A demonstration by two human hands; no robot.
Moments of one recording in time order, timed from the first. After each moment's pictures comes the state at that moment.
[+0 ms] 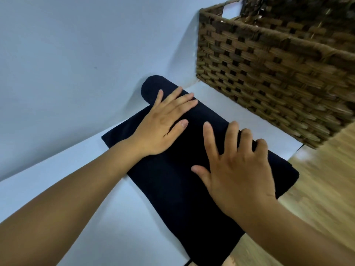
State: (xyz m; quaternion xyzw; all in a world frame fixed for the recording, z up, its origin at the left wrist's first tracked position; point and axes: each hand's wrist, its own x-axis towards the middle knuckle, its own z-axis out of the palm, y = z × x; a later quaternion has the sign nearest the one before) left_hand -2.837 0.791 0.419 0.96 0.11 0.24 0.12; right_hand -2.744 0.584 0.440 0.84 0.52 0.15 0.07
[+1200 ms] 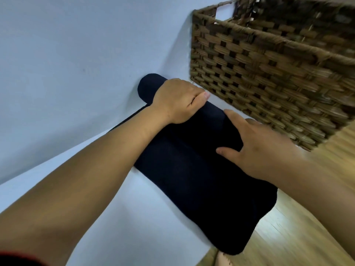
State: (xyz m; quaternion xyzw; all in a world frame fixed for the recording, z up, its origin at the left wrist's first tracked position) left_hand -2.754 0.815 0.456 0.97 0.14 0.18 0.00; right_hand -2.673 0.600 0.481 0.85 0.51 -0.10 -0.03
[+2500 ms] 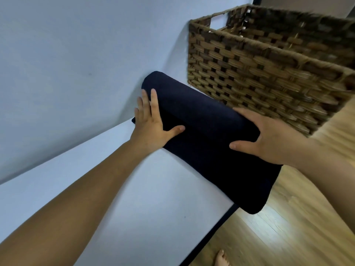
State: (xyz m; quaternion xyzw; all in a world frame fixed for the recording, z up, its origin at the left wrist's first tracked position) left_hand -2.823 0.794 0.402 0.88 0.41 0.14 0.20; right_hand -2.624 0.581 0.470 0.84 0.51 -0.14 -0.14
